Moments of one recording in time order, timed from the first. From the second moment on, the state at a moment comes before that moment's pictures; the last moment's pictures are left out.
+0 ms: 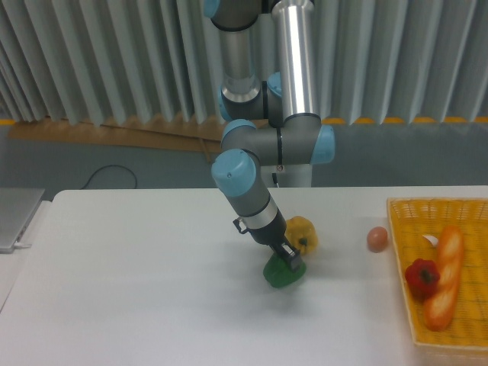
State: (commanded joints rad) arm 2.20 -1.92 -1.69 -1.09 1.93 0.98
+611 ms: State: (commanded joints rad) arm 2.20 -1.94 -1.69 -1.08 1.95 0.96
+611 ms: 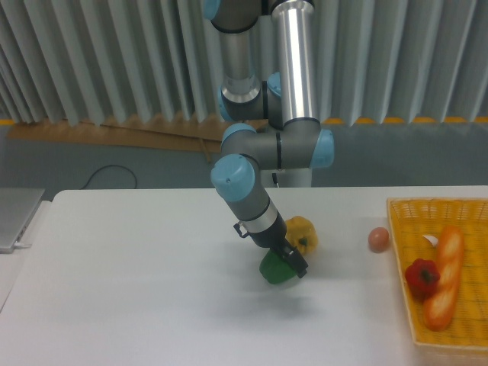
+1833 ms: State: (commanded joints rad) arm 2.19 -1.99 -1.69 -1.07 2.03 0.96
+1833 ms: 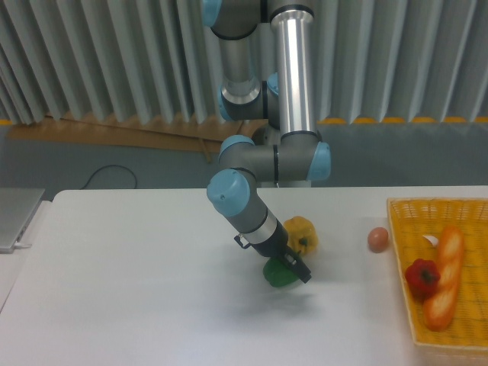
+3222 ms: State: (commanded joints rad) arm 2.22 -1.93 -1.66 -1.08 1.90 0.93
